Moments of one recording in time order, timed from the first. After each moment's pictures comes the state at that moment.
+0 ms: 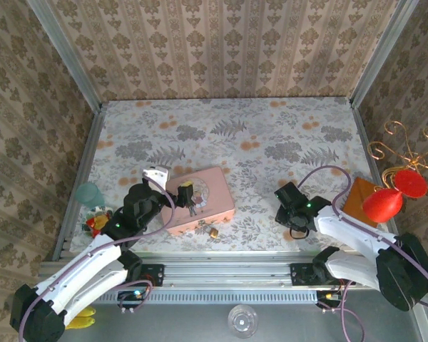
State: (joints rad) left arm -0.66 0.67 0.37 0.02 -0.10 -0.17; right arm 0.54 1.10 0.50 -0.67 0.15 0.98
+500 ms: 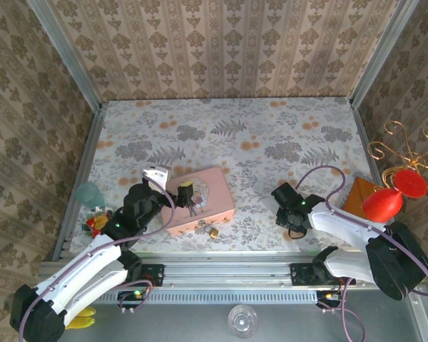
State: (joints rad) left arm -0.66 0.67 0.37 0.02 -0.10 -0.17; right arm 0.55 1.20 0.51 -0.66 0.18 0.98
